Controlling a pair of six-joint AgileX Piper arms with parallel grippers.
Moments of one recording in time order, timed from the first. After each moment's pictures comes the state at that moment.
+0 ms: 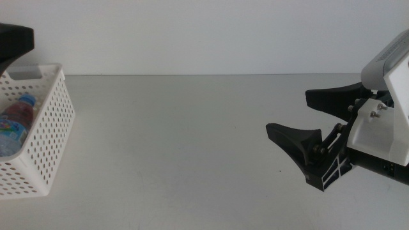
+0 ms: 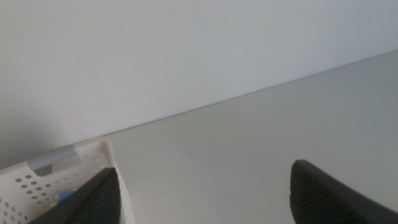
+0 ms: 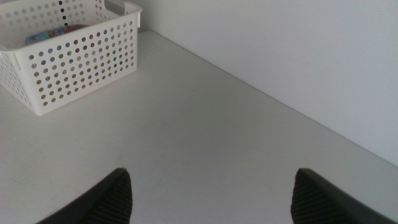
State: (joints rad) left arm -0.09 0.84 -1.08 -0.22 0.70 0.31; right arm 0.67 0.95 -0.68 0.08 0.08 -0.19
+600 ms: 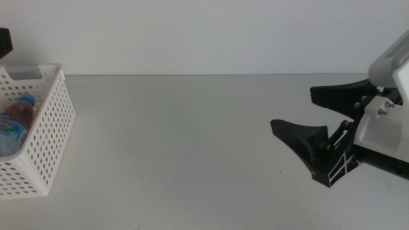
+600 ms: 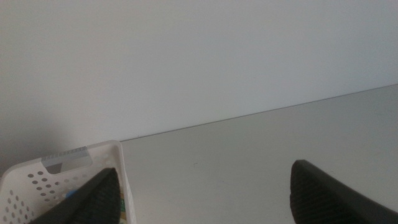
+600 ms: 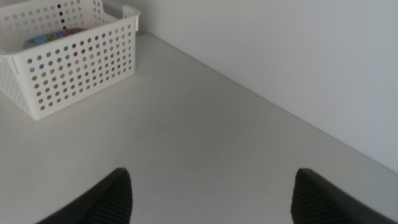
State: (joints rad) left arm -0.10 0.72 -1.00 -0.17 0.64 0.21; right arm 0.67 0.94 -0.68 0.08 0.08 -0.19
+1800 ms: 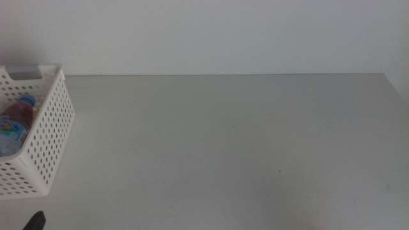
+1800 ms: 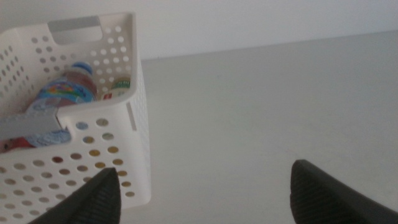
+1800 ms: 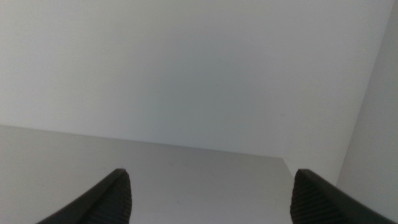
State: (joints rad) left arm -0.05 -0.01 -0.02 -0.17 0.29 0.21; right arm 0.00 0.00 -0.08 0.08 0.09 -0.19
